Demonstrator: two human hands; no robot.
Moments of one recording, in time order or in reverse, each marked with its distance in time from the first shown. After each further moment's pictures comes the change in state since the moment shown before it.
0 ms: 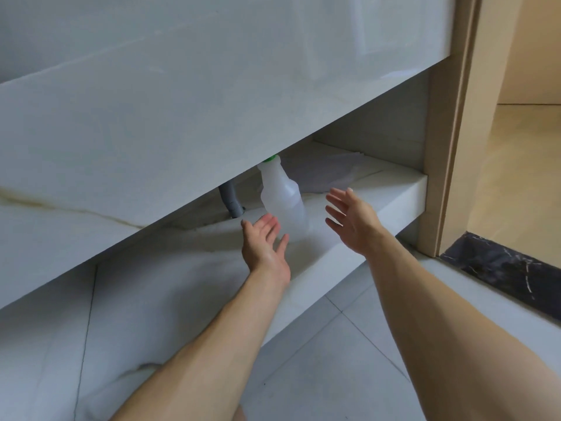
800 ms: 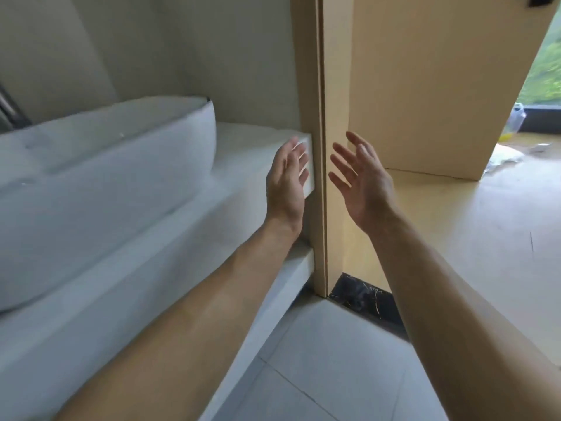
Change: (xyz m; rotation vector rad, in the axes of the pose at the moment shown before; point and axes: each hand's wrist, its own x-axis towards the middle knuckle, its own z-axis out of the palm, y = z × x) left_hand -0.123 0.170 0.296 0.175 -0.759 0.224; right_hand -0.156 -0.337 0.055 -0.041 0.241 -0.607
